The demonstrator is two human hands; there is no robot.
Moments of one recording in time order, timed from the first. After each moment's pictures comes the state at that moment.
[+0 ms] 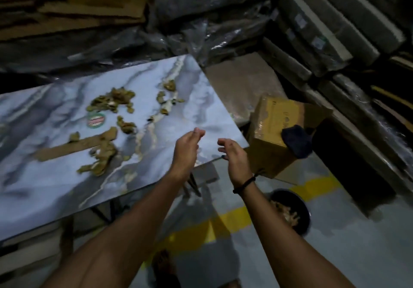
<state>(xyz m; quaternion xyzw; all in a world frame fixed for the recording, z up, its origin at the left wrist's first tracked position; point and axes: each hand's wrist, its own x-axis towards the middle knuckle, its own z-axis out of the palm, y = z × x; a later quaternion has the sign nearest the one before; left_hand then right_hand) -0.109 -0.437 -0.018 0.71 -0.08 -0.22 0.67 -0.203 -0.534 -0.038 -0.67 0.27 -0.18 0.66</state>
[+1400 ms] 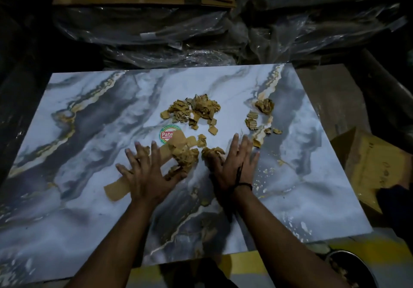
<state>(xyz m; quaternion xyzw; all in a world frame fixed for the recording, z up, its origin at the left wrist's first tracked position) 0.133 -0.175 -0.138 0.99 -0.06 -0.04 0.09 0.097 -0.398 -0.132 -0.96 0.23 -0.01 0.17</state>
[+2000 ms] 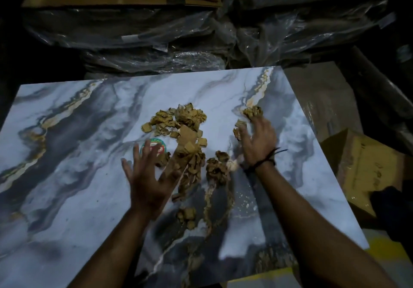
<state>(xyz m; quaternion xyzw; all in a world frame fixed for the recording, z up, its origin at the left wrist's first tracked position) 0.163 -0.227 -0.118 0.94 -0.13 0.05 0.31 0.169 -0.521 -0.127 -0.92 0.23 -0.20 0.24</state>
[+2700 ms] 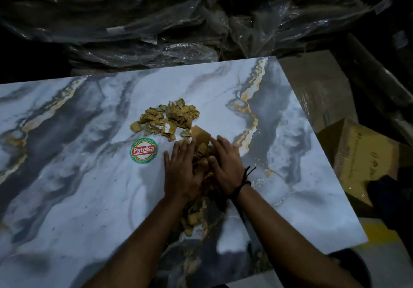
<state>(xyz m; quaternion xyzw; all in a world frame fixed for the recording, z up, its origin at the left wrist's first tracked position) 0.166 -0.312 -0.148 0.93 -0.20 -0.05 0.31 0.129 -0.455 -0.151 -0.93 0.09 -0.05 0.35</state>
